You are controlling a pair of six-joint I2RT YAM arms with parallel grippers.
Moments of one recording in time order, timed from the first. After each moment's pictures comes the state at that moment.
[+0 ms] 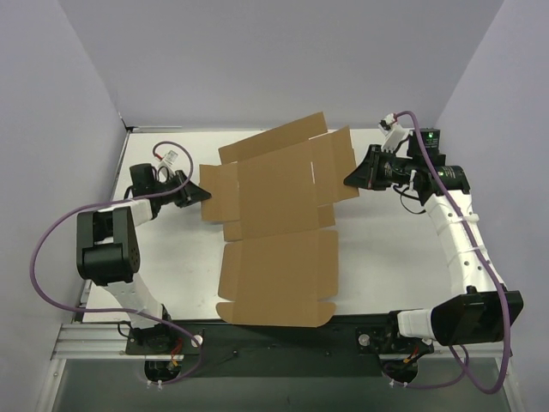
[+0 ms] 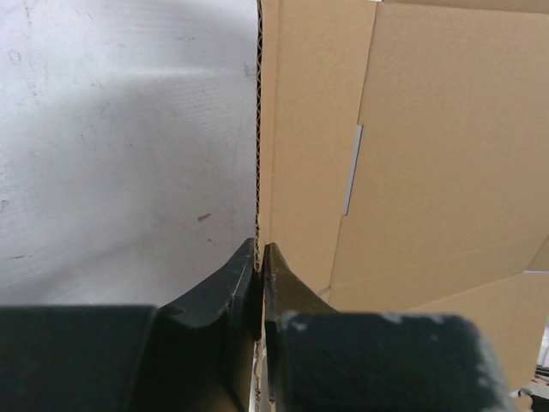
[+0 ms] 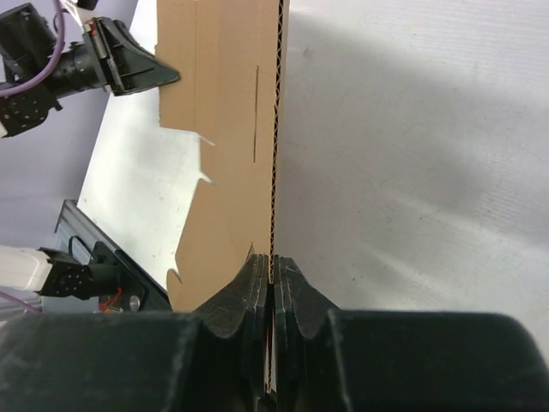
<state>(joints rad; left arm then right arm) 0.13 1.78 0.94 0.21 0.92 -0.49 0.07 1.32 1.35 -0.72 -0.68 0.18</state>
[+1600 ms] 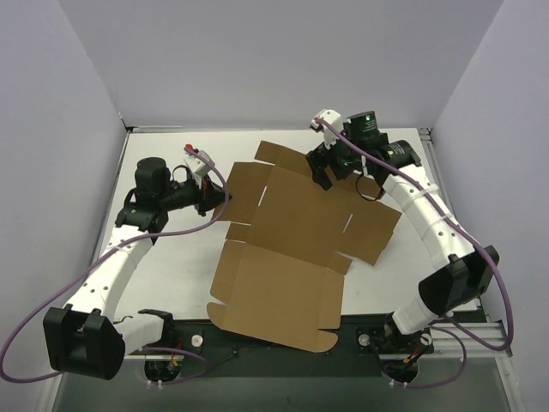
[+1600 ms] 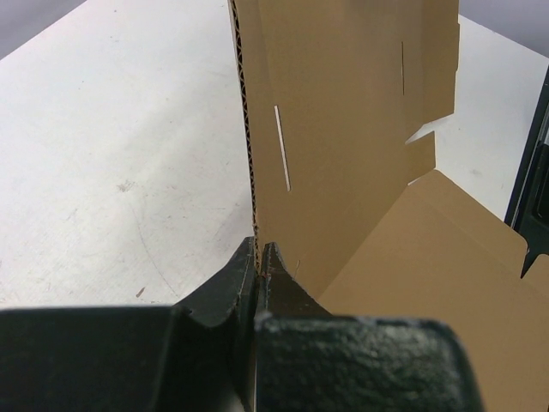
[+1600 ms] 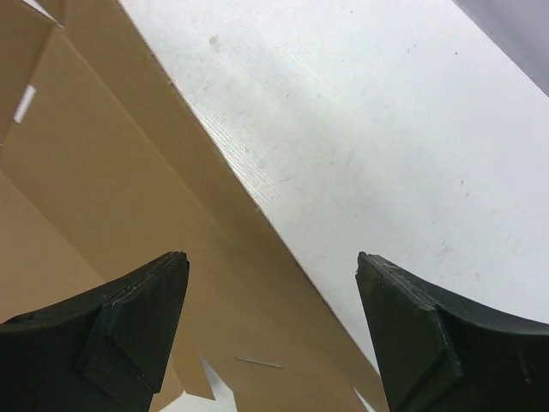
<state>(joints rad) -0.18 1.16 0.95 -0.19 0.83 0.15 0.41 1.53 1.61 -0.79 -0.19 -0.33</state>
